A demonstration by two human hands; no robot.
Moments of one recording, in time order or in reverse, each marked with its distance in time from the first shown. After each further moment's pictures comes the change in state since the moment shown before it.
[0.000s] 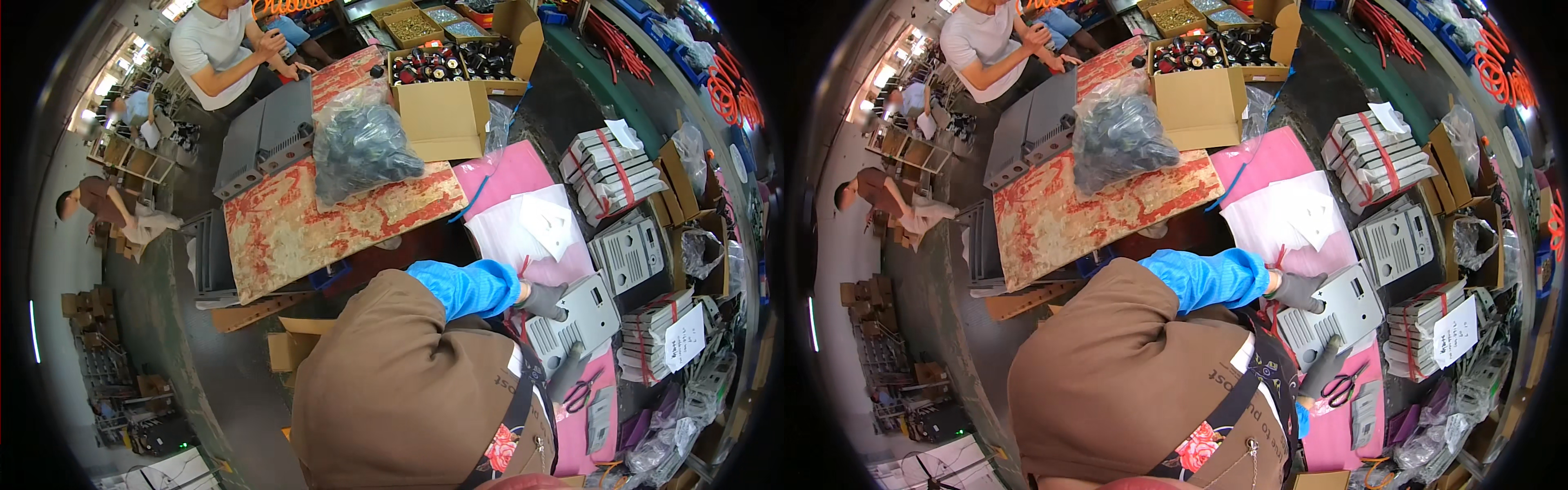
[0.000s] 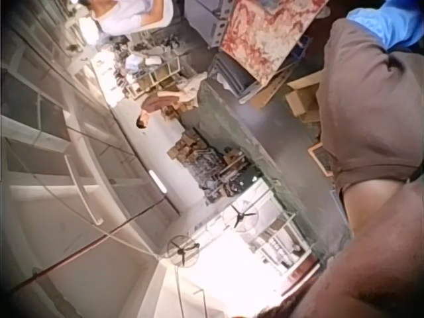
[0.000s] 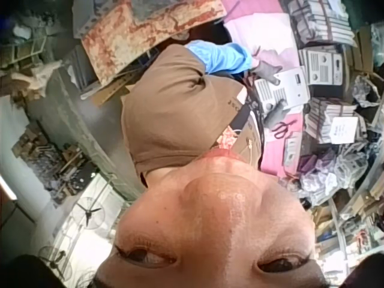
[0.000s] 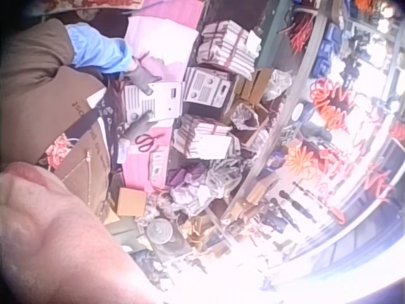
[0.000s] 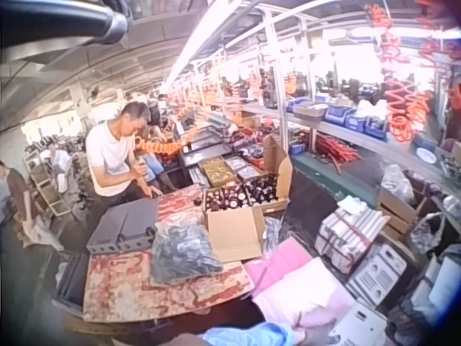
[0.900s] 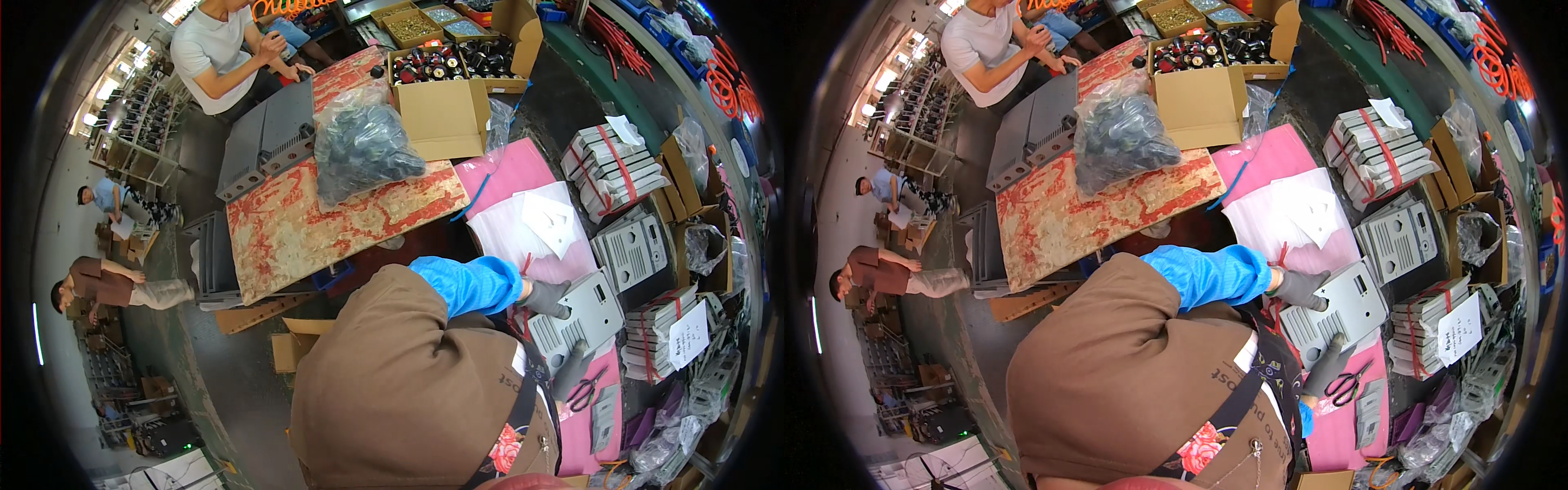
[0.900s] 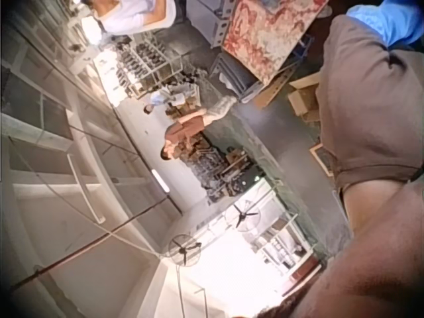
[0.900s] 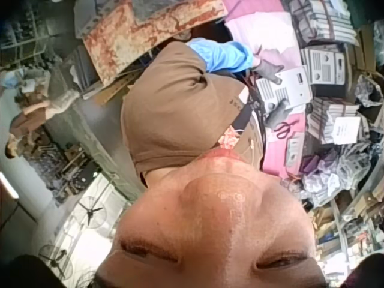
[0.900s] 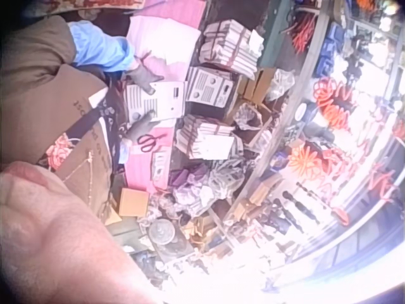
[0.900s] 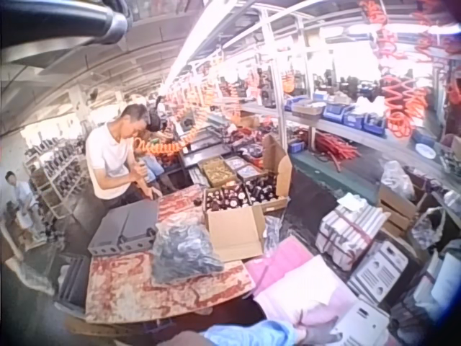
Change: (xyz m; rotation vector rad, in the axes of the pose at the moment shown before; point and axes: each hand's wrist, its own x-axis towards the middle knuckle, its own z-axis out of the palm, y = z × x) left_hand -0.010 0.007 -0.006 0.030 -0.029 -0.011; right_hand 0.002 0.002 -0.001 -0.005 -0.011 -0.030
